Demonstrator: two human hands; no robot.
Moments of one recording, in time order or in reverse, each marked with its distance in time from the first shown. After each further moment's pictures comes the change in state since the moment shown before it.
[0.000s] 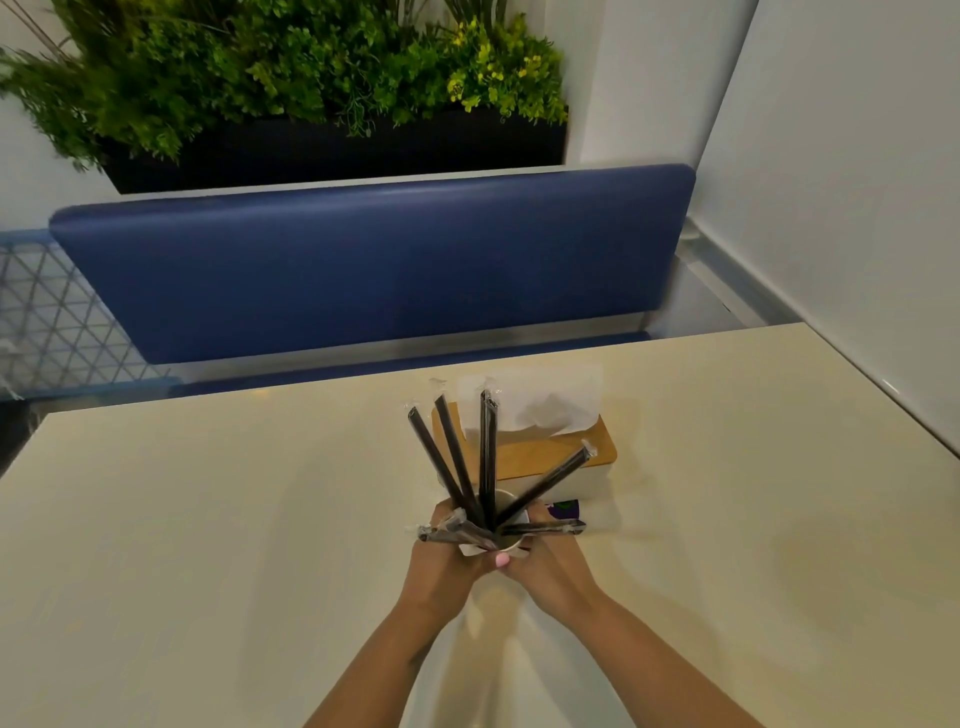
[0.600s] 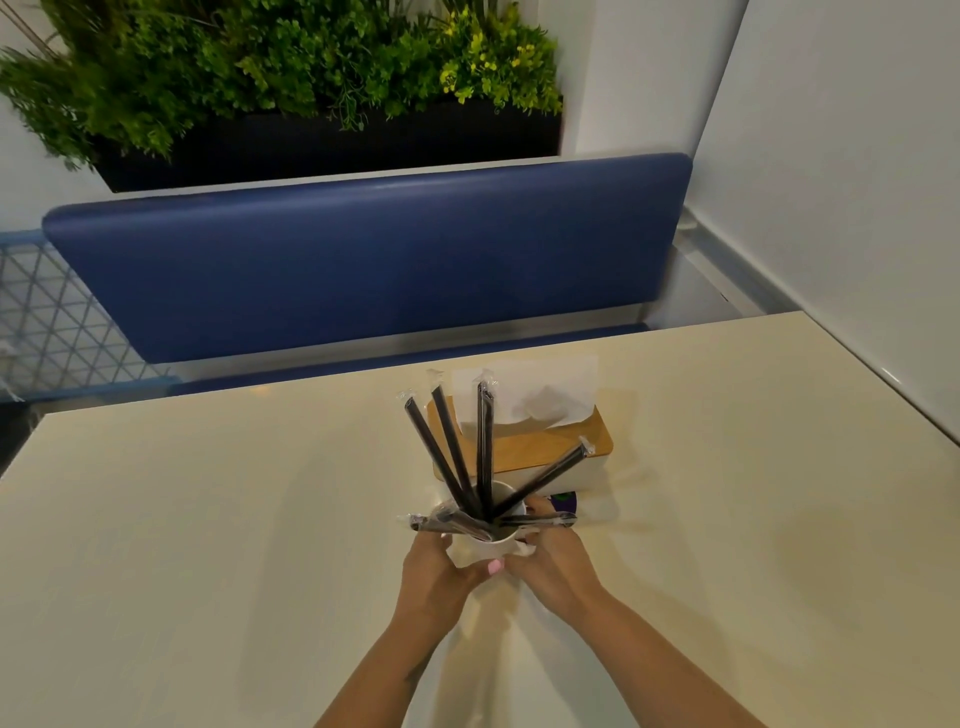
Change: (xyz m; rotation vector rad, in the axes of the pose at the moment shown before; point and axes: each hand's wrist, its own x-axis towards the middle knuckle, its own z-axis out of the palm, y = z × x) left_hand -0.019 0.002 0.003 0.123 0.063 -0.093; right_hand -0.002 0.006 -0.002 -0.089 -0.011 0.108
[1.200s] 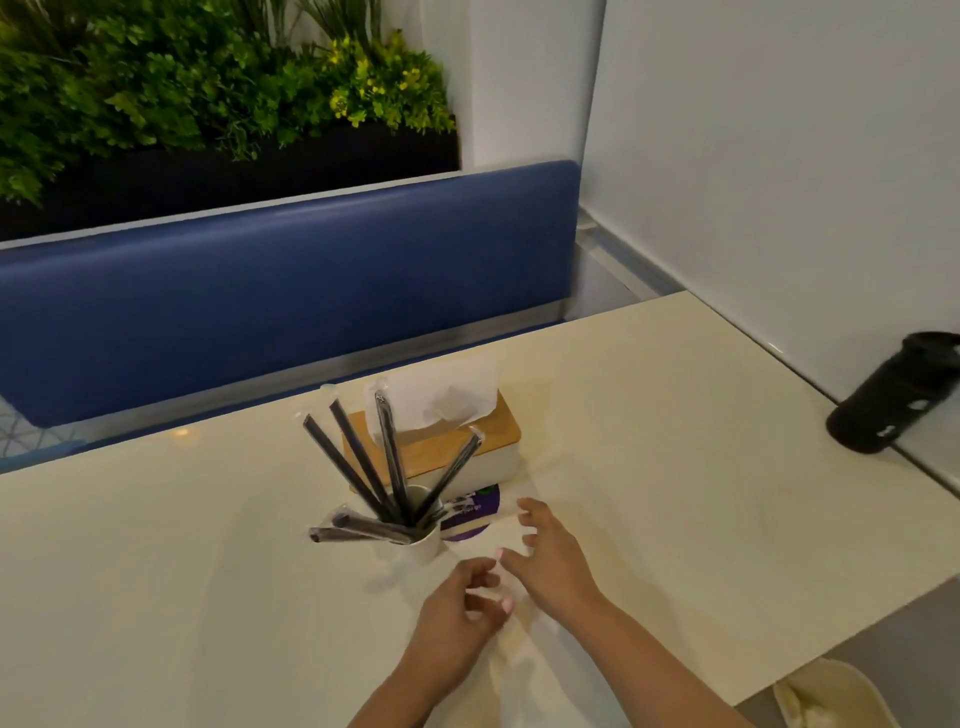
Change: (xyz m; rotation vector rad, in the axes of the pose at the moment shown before) left_hand -0.040 0.018 0.070 0.118 -0.363 -0.020; right_hand -0.038 0.038 -0.054 -0.028 0.238 0.110
